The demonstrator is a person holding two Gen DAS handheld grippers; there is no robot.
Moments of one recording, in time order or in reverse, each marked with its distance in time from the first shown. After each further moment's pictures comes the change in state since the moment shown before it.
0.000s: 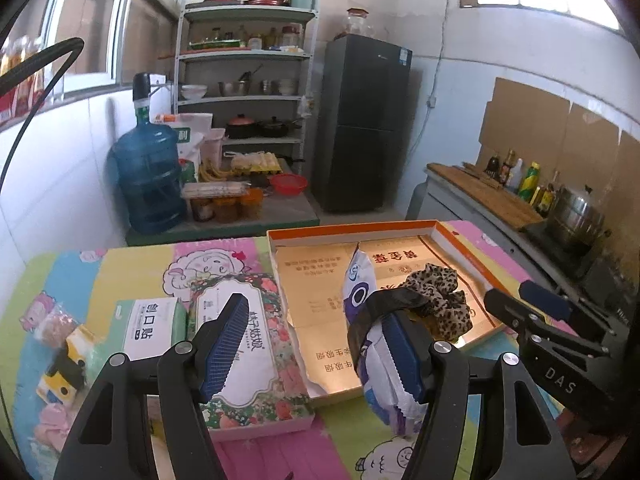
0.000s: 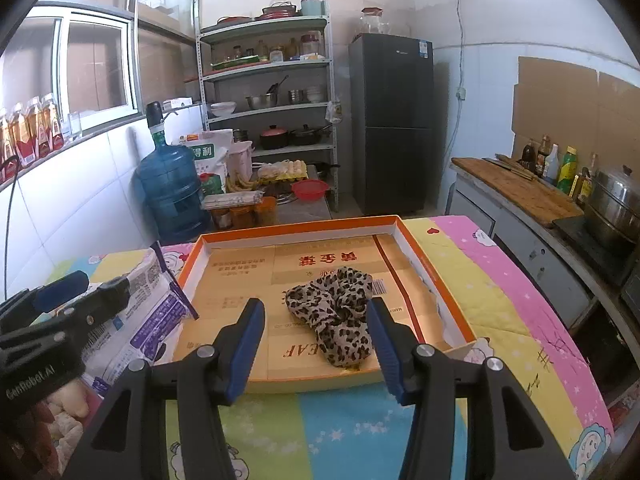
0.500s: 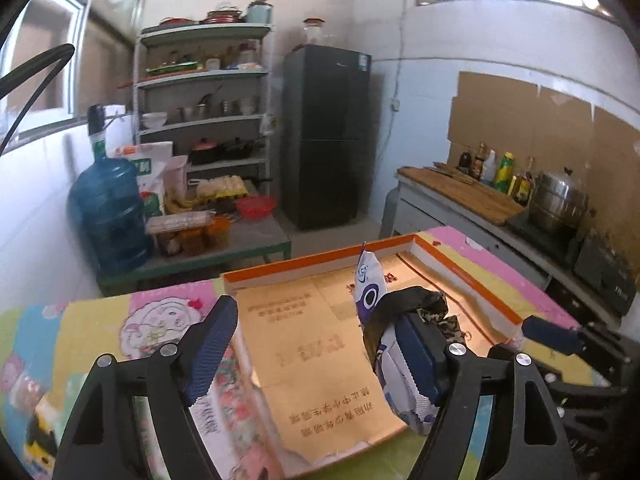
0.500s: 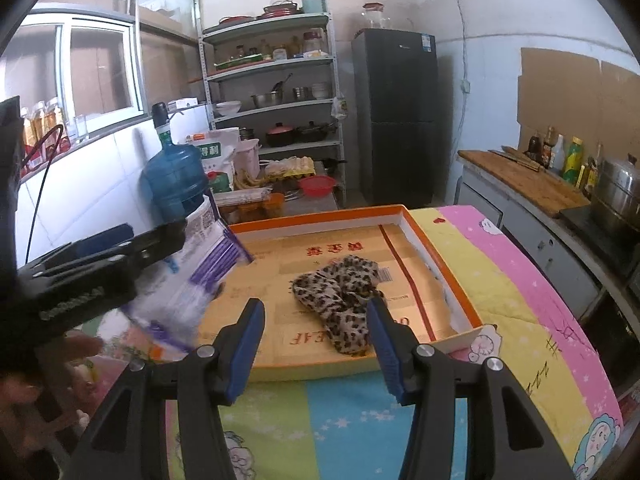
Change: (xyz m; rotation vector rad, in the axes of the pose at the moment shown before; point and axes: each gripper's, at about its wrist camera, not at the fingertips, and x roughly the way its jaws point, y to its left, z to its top) left arm 0.057 -0.030 0.022 0.136 -0.049 -0.098; right arm 0.005 -0.011 -0.009 0.026 0.021 0.033
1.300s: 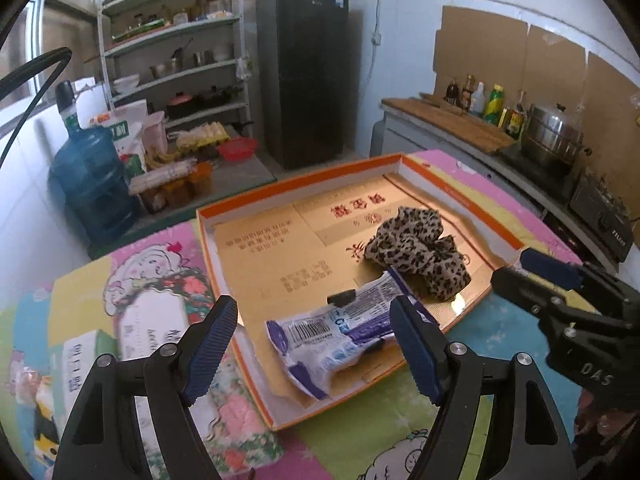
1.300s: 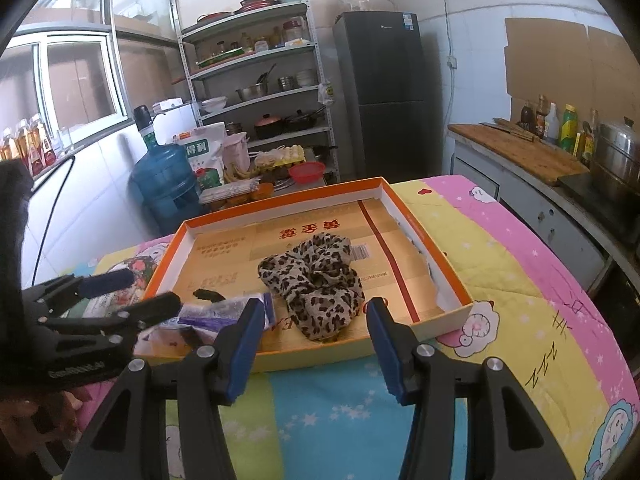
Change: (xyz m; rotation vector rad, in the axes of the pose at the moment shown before) left arm 0.006 -0.009 -0.017 0.078 0.215 -0.017; right arm 0.015 -0.026 -0.013 0.065 0.032 0.018
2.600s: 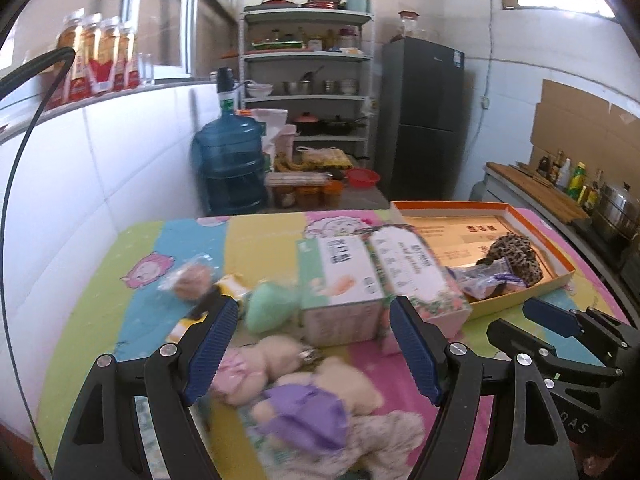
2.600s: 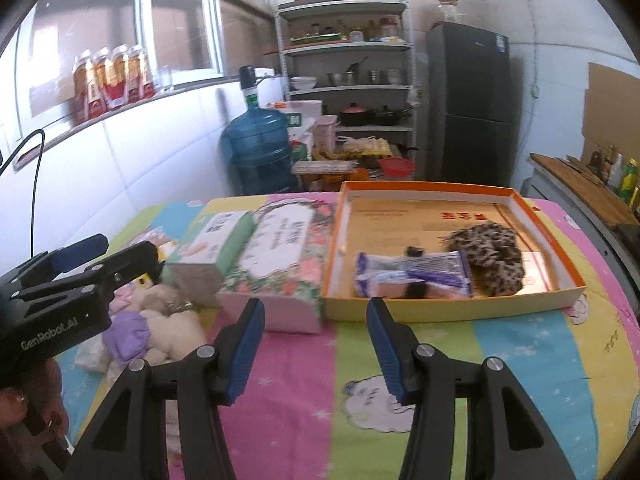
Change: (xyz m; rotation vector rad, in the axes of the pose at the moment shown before) left arm -0.155 0.115 -0.111 -0.268 -0.147 0.310; right arm -0.040 0.171 -0.050 -0.216 0.040 0.188
